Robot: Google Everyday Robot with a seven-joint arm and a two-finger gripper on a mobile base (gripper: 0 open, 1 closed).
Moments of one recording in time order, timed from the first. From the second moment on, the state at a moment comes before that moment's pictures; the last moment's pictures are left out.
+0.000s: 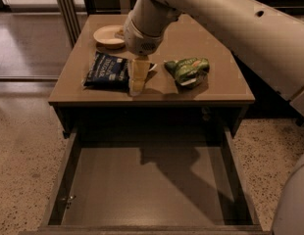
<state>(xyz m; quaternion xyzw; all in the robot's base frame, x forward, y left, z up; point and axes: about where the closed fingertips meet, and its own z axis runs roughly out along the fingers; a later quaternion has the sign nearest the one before) 0.627 0.061 0.894 -0.79 0.56 0.03 0.26</state>
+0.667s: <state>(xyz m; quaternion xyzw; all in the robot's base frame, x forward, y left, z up) 0.628 0.096 0.871 -0.81 0.53 0.03 0.24</state>
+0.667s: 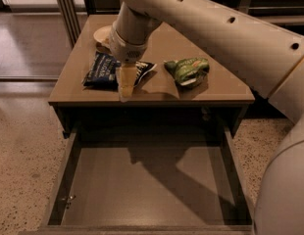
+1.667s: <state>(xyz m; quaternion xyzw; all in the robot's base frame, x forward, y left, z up) 0.628 0.105 0.842 -0.81 0.54 0.02 0.22</state>
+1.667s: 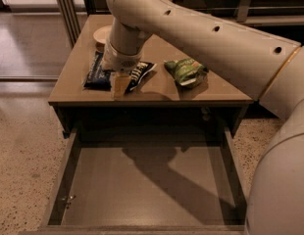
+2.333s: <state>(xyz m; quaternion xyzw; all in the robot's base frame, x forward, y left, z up) 0.628 0.105 0.842 -0.81 0.54 0.02 0.22</state>
